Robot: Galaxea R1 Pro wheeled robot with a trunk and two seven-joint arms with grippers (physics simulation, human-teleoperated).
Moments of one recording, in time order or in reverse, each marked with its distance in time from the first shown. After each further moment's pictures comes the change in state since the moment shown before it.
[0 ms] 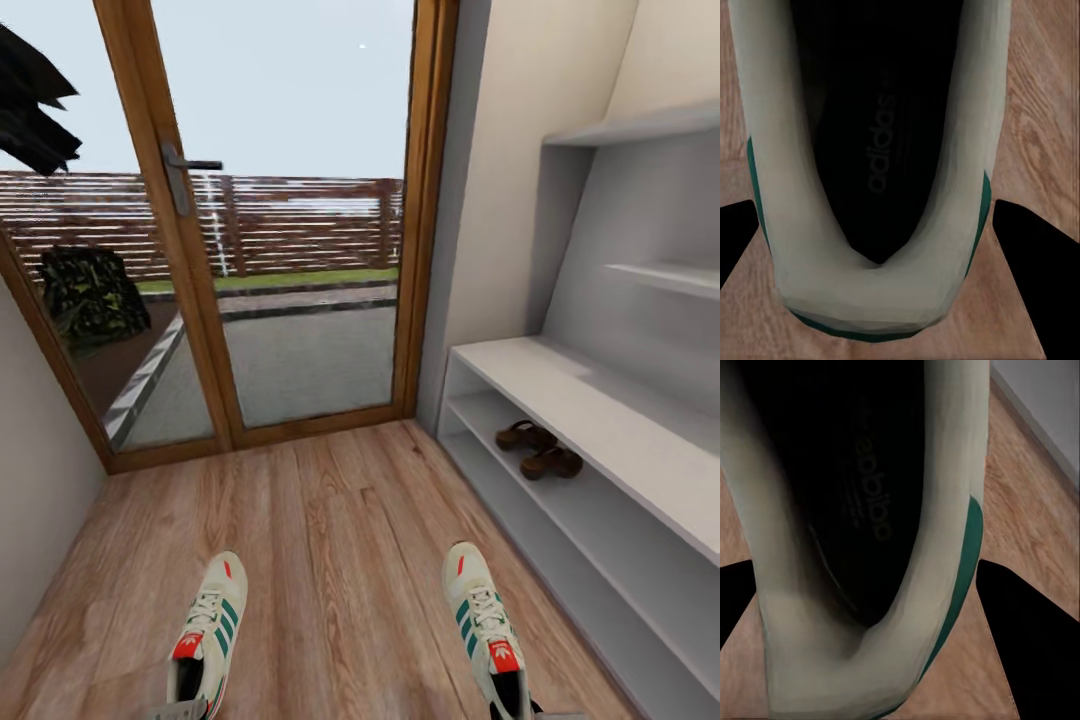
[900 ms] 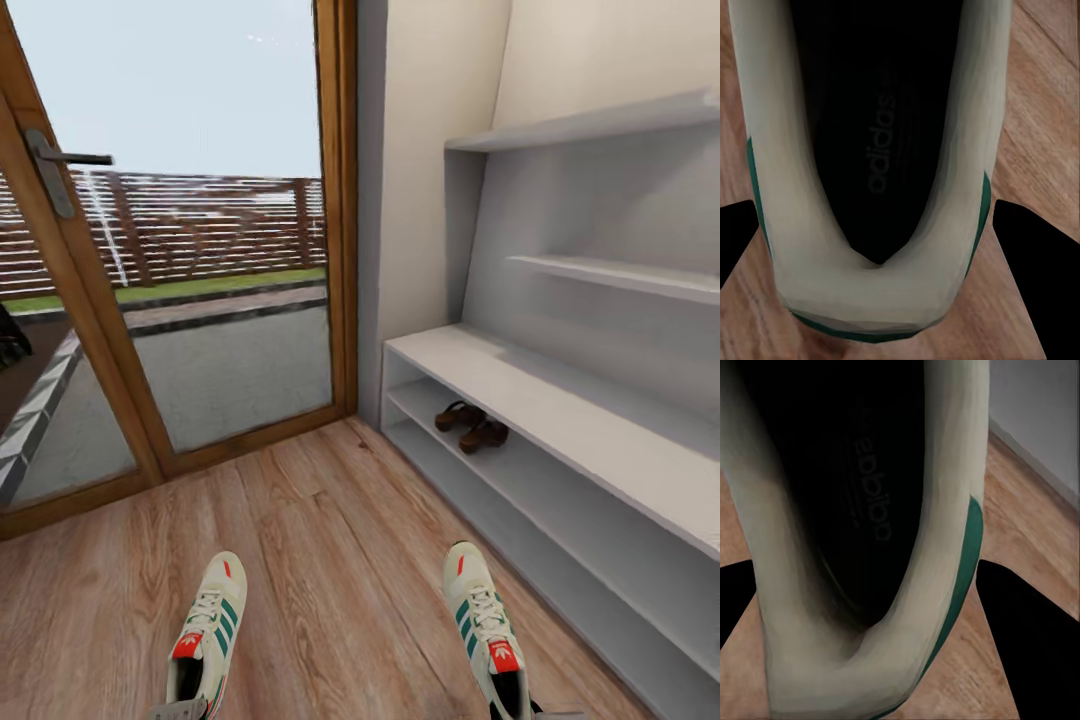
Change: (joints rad) left arm 0.000 0.000 0.000 -0.001 0.001 0.001 0.002; right arm 0.000 0.000 0.000 0.000 -0.001 0.000 0.002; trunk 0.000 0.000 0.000
